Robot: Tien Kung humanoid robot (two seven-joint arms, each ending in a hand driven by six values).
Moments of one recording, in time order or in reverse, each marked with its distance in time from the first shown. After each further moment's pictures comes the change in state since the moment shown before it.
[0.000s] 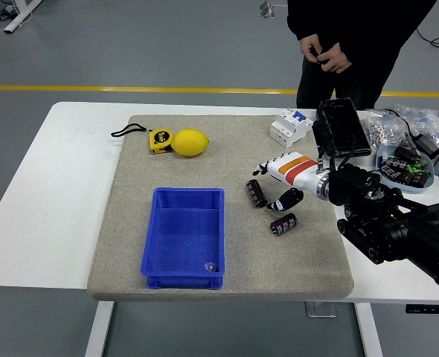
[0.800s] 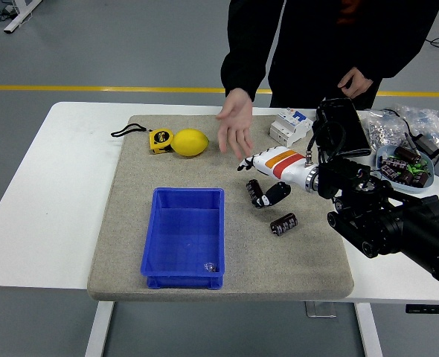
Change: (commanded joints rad) left arm 0.023 0.006 -0.029 0.000 0.032 0.001 0.001; right arm 0.038 0.000 0.063 0.099 0.019 0.059 0.008
